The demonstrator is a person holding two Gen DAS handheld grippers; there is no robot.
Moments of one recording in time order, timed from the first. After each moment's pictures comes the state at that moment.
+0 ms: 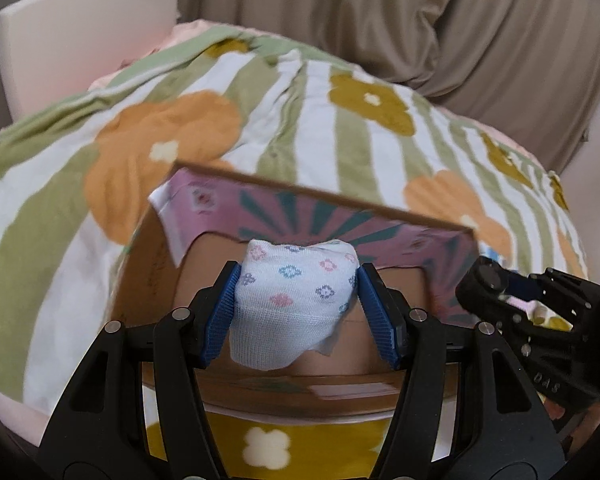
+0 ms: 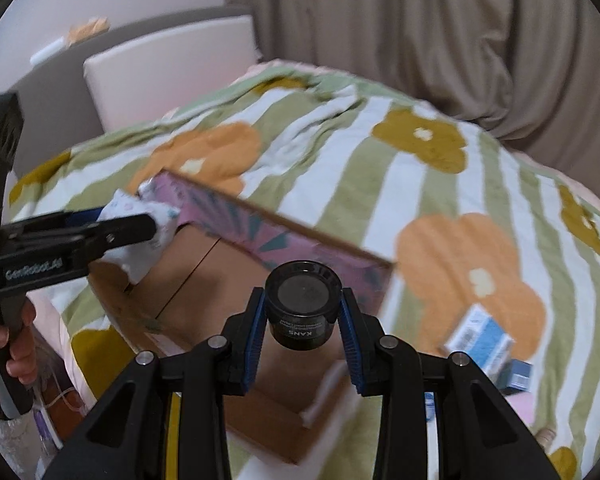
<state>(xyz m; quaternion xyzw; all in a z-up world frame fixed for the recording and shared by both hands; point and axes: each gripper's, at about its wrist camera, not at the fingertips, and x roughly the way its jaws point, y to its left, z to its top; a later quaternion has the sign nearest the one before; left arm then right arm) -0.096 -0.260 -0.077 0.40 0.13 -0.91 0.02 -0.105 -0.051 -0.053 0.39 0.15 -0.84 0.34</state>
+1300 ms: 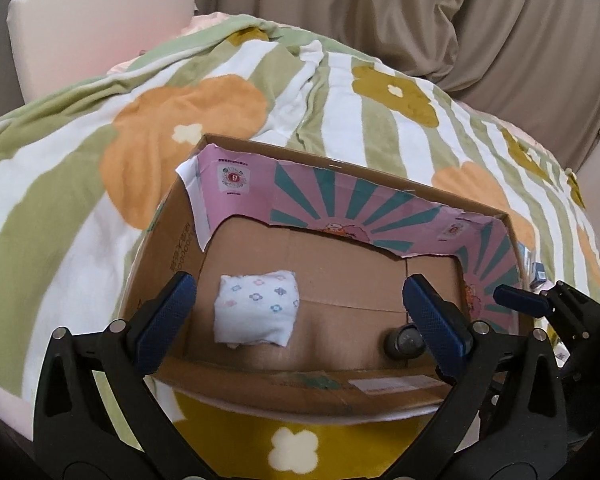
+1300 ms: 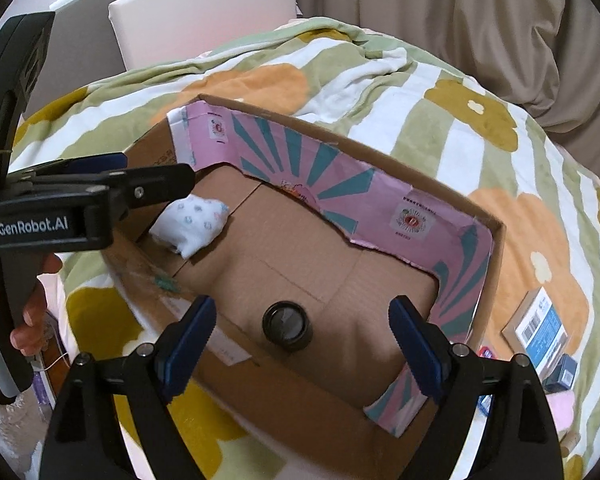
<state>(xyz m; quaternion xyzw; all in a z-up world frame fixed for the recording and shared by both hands) -0.088 -0.270 -0.095 0.40 0.13 -0.90 0.04 -0.085 -0.082 -0.098 0.42 0.19 -0.81 0.36</state>
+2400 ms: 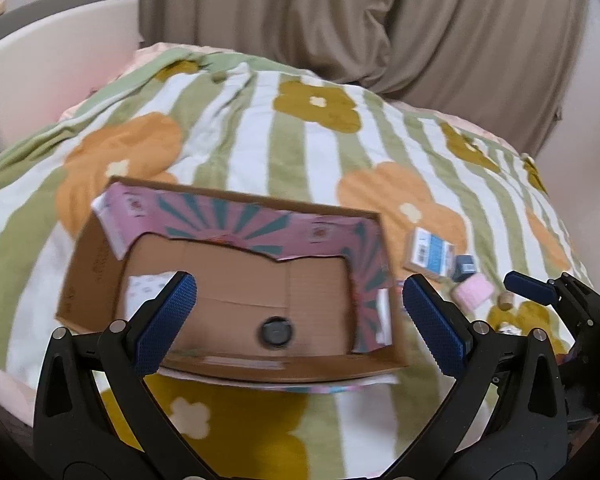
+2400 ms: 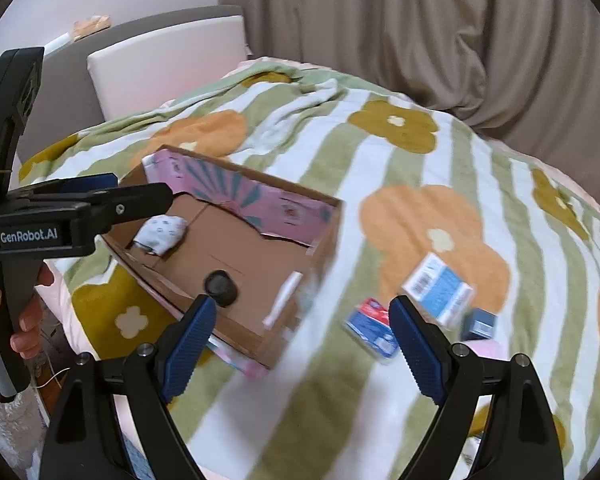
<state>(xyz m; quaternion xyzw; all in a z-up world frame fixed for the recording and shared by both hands) -0.073 -0.154 -0.031 0.38 0.10 -0.92 -0.02 -0.064 0.041 -0.030 0.38 0.15 -0.86 0.30</state>
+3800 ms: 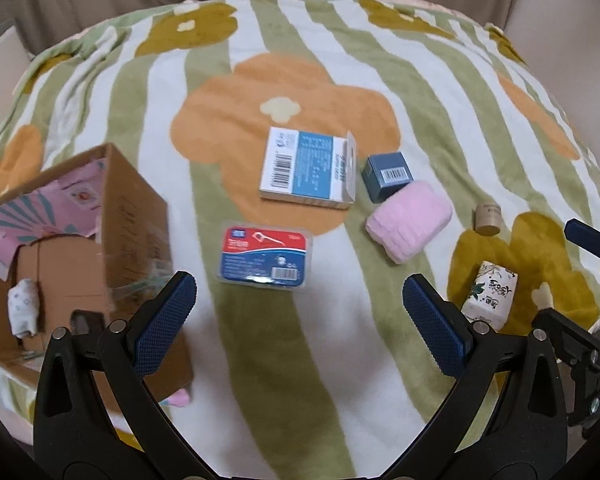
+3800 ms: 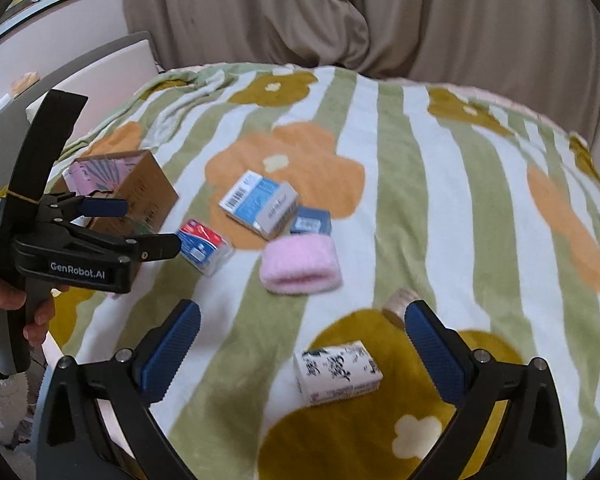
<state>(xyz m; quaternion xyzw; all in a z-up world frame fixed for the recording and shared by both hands) -0.140 0.076 -0.120 0.50 -0.03 -0.86 -0.09 -0.097 0.259 -0.074 0.41 0.07 -0.88 0.23</state>
